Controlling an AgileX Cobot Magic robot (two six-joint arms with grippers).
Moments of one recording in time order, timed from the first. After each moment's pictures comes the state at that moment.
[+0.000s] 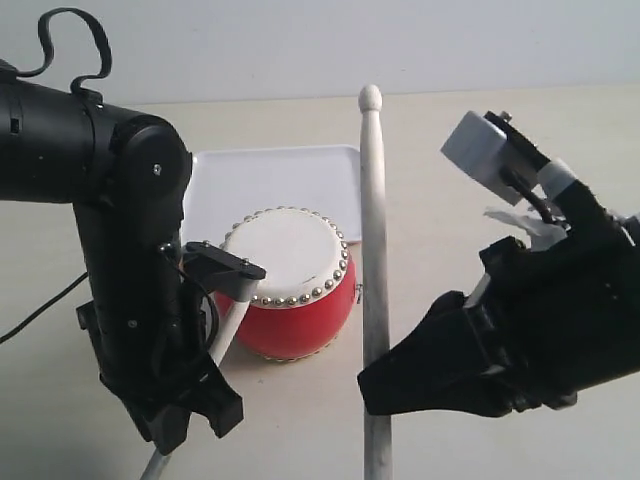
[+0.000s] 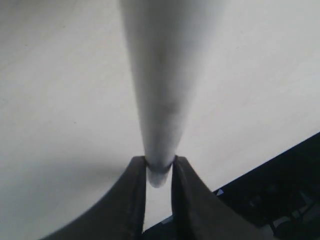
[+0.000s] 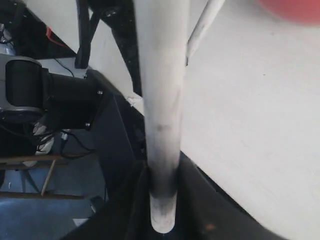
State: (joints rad) left arm -0.75 1.80 -1.03 -0.21 1.15 0.09; right arm 0.59 1.12 -0.62 0.99 0.89 -0.43
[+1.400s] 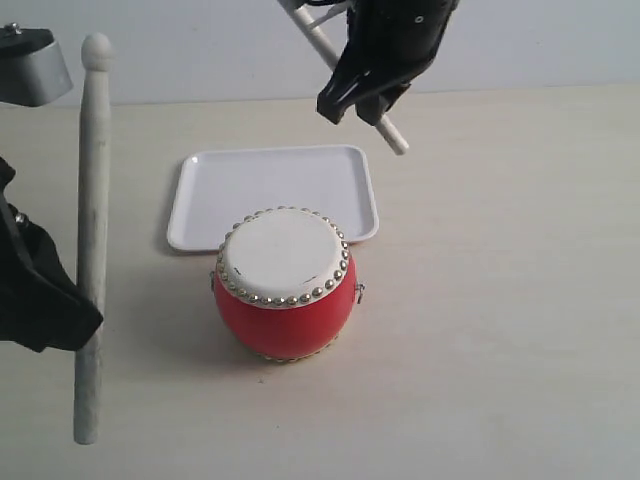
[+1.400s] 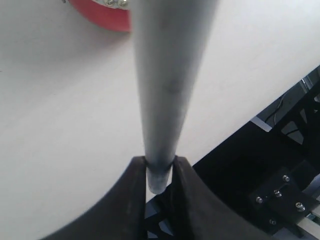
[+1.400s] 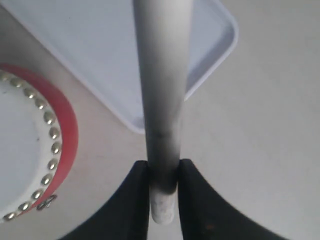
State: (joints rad) left arm -0.75 1.13 -1.02 -0.19 1.22 -0.09; right arm 0.59 1.91 -1.75 -0.10 1.16 -0.26
